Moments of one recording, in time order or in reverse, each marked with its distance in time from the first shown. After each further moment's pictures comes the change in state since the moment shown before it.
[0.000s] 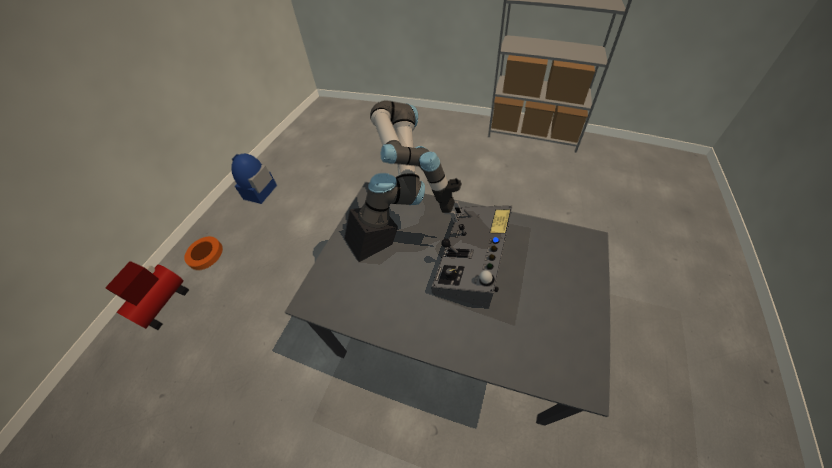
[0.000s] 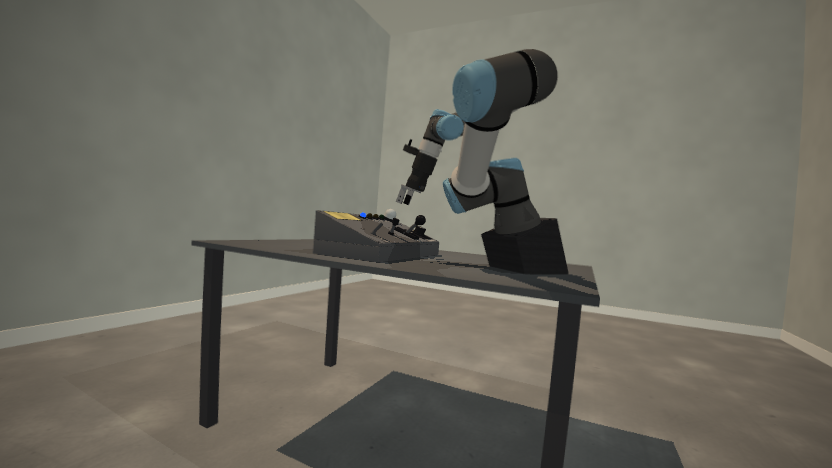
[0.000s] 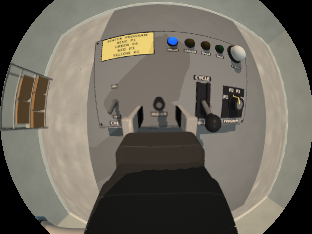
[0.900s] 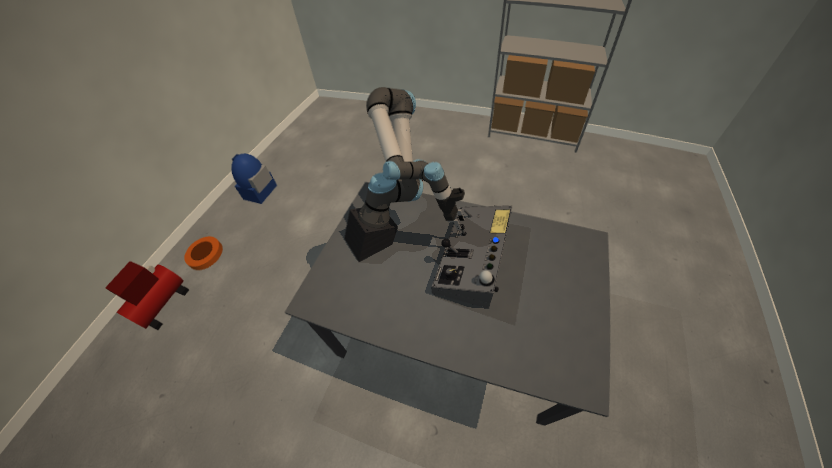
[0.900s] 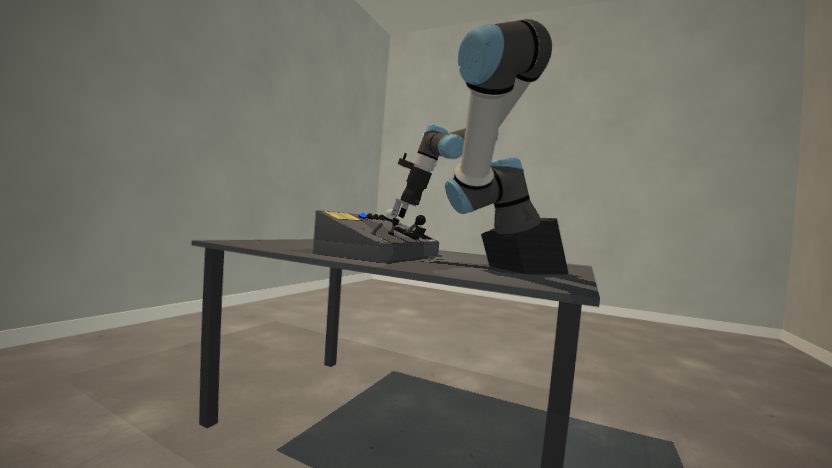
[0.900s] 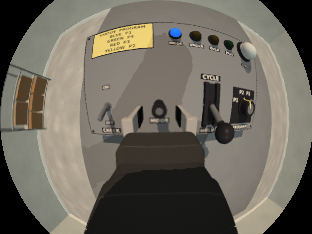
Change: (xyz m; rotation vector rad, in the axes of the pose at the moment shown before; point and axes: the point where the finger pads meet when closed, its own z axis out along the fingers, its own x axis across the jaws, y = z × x) arm 0.000 0.000 0.052 0.000 0.000 0.000
